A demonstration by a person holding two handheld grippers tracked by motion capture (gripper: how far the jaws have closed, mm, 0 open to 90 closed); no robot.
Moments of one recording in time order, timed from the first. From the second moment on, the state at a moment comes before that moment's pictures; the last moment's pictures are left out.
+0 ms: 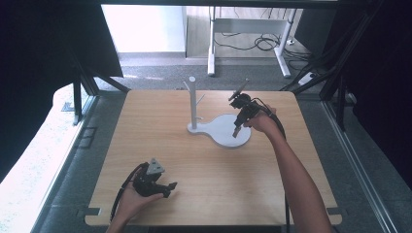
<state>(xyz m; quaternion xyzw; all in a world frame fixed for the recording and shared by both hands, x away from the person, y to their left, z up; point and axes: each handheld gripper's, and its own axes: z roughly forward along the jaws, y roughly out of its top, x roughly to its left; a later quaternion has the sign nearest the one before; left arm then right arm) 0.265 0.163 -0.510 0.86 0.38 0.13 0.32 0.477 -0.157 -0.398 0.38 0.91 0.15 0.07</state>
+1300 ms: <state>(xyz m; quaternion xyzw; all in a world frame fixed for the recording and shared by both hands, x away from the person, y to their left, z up) 0.266 0.166 -0.509 0.86 0.38 0.12 0.33 0.515 -0.132 -0.425 0.39 0.91 0.14 0.06</state>
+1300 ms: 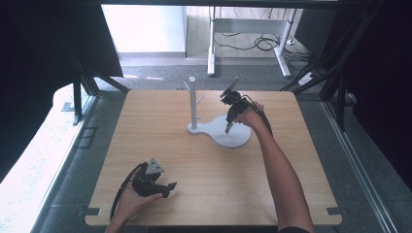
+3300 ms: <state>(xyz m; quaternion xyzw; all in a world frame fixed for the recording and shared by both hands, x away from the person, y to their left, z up) 0.265 0.156 -0.513 0.87 0.37 0.12 0.32 0.491 -0.168 -0.443 0.39 0.90 0.19 0.08</state>
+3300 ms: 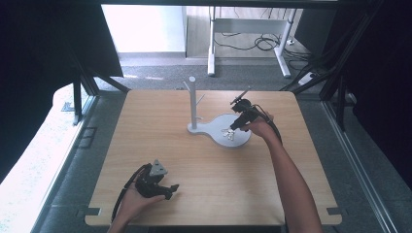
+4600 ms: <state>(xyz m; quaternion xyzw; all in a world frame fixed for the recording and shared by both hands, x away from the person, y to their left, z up) 0.261 0.148 -0.513 0.87 0.36 0.12 0.31 0.367 -0.243 -0.459 0.36 0.88 0.28 0.09</state>
